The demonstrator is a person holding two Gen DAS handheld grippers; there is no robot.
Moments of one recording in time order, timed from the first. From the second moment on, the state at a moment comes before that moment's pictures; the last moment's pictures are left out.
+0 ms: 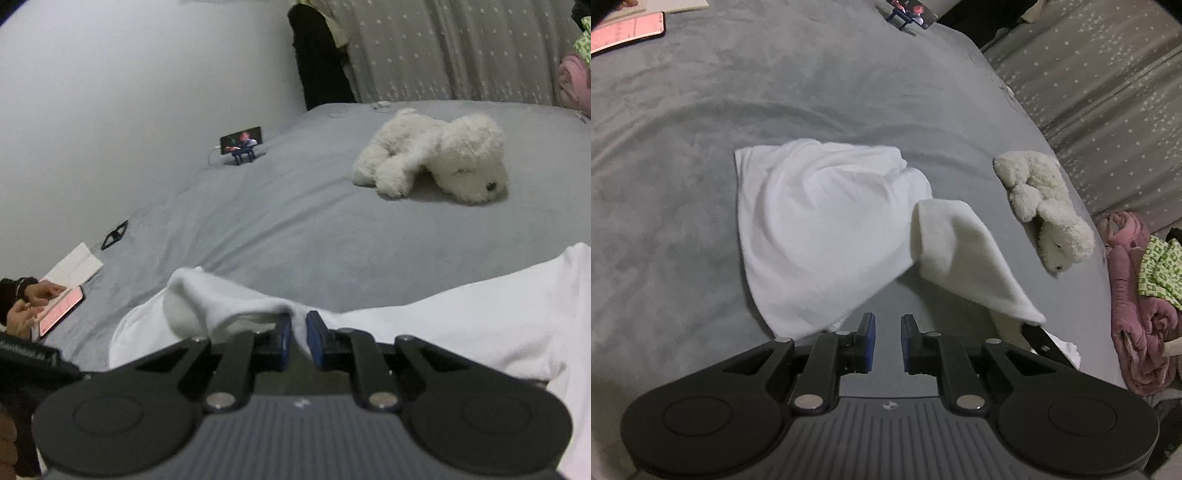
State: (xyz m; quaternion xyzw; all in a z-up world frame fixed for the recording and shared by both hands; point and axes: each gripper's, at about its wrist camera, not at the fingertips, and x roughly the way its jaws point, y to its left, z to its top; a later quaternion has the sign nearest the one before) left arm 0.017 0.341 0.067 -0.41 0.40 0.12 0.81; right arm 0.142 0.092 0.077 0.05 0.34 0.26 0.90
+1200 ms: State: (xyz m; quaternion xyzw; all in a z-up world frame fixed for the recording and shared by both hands) left arm 0.018 0.348 0.061 -0.46 0.40 0.11 0.79; right arm 0.157 0.127 0.094 0.19 0.35 0.33 0.86
